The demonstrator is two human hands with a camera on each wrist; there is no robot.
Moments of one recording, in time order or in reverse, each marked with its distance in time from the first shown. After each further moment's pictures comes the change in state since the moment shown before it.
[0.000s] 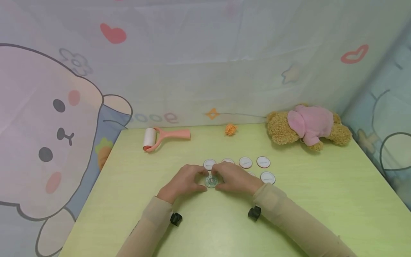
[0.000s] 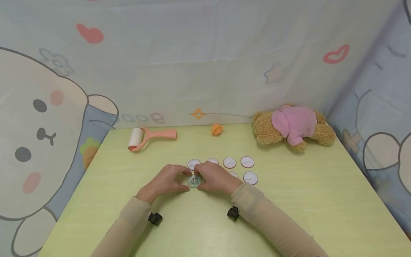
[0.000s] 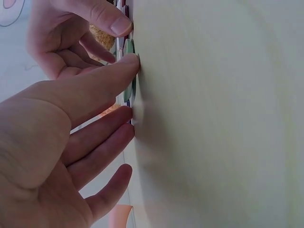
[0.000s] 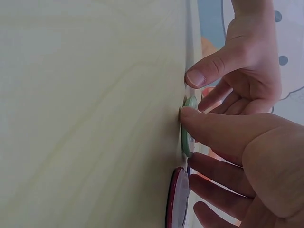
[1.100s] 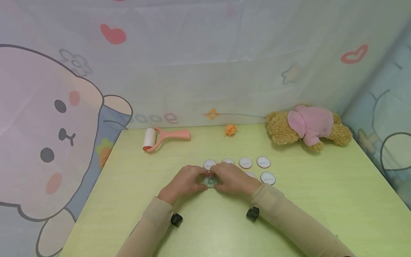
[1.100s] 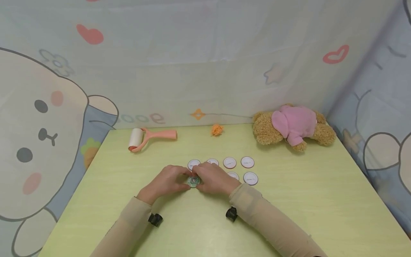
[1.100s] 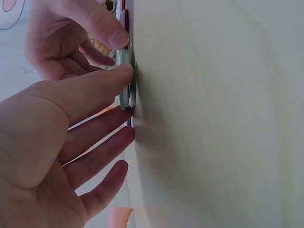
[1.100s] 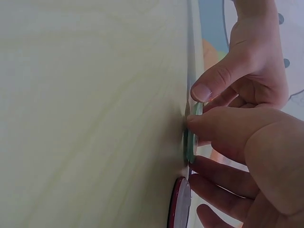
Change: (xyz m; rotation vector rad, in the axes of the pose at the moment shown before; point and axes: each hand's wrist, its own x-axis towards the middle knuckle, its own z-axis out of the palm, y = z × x) left_hand 0.000 0.004 0.000 0.061 0.021 0.056; right_hand 0.005 -0.003 0.006 -0.035 0.039 -0.047
